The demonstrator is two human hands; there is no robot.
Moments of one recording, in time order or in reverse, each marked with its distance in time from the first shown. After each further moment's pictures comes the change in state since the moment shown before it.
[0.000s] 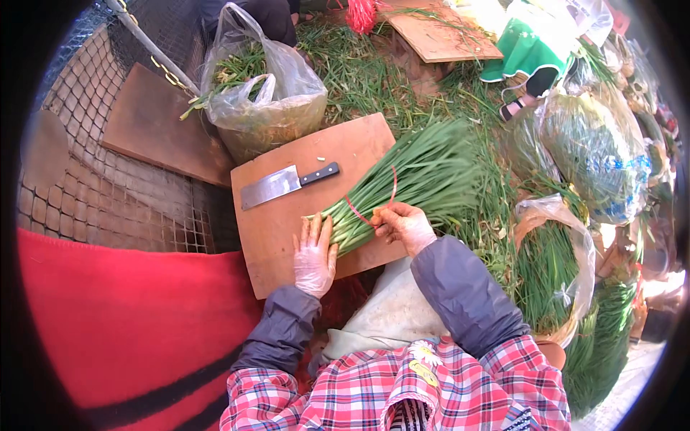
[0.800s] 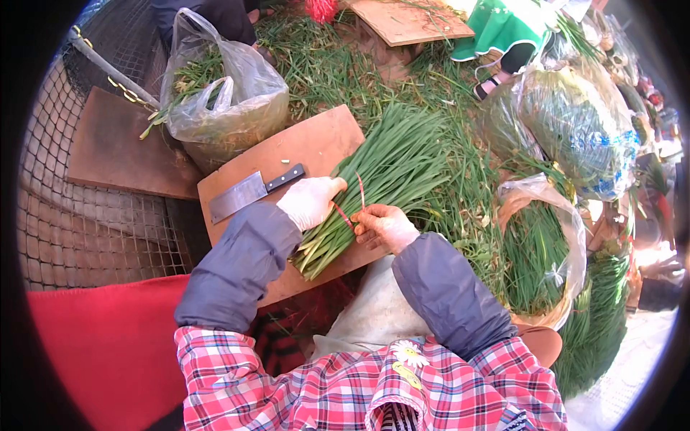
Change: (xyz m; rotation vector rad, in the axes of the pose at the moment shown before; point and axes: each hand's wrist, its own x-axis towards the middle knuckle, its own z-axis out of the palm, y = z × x) left_hand 0.155 0.023 -0.013 -0.104 -0.539 0.394; right_hand 0.009 -0.001 -0.022 -0.107 0.015 0.199
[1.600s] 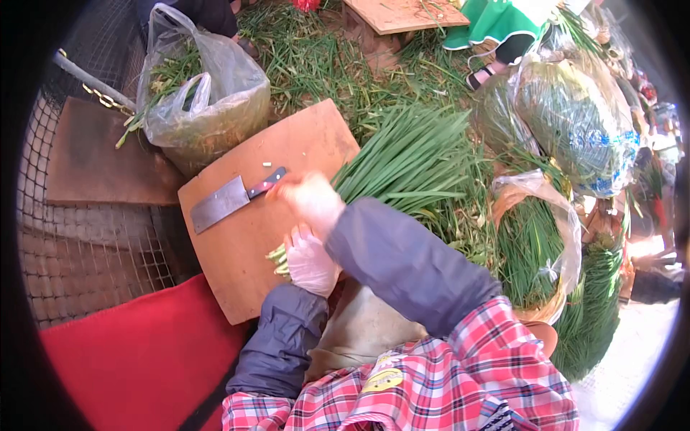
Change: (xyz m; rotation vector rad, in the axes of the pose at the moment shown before) left_hand -0.041 0.040 0.111 0.257 0.224 -0.475; right_hand 0.047 -0.069 0.086 -0.089 -0.036 -0.369
